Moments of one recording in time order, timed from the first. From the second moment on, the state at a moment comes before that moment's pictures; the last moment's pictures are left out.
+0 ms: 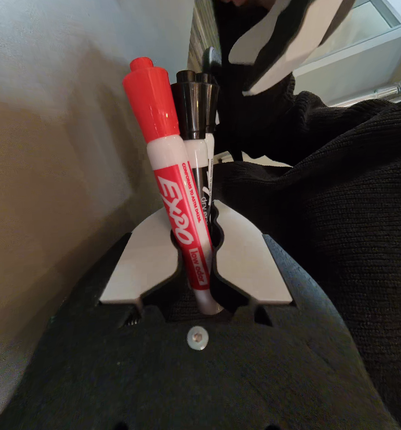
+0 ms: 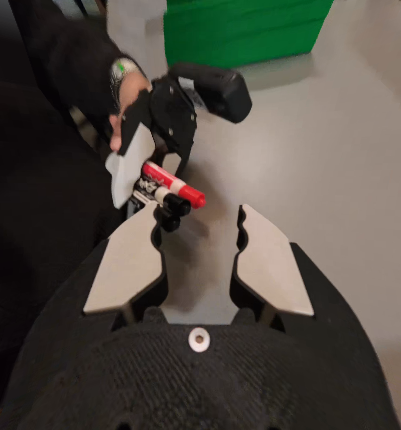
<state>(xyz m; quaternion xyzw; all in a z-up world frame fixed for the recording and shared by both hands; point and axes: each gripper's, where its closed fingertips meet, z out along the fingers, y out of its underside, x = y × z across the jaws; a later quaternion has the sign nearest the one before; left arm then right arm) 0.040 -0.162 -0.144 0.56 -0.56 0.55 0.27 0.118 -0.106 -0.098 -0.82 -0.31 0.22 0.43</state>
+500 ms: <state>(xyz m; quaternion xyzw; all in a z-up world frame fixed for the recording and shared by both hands) 0.036 -0.165 -0.148 0.56 -0.57 0.54 0.28 0.066 -0.136 -0.103 -0.77 -0.54 0.09 0.33</state>
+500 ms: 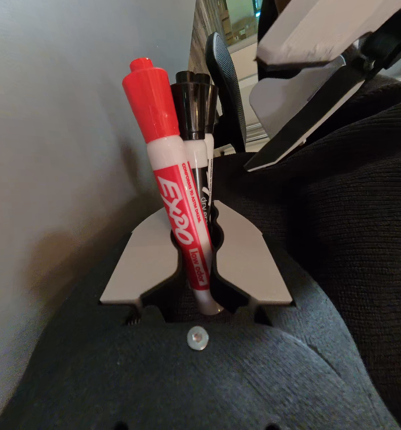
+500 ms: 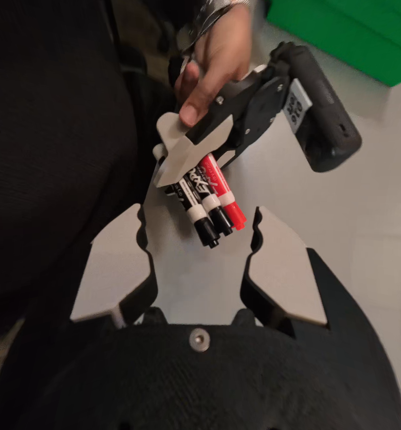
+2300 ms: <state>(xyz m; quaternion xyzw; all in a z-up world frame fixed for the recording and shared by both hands) 0.068 -0.143 -0.110 0.58 -0.45 0.65 0.19 0.071 -0.069 -0.084 -0.62 0.15 0.60 0.48</state>
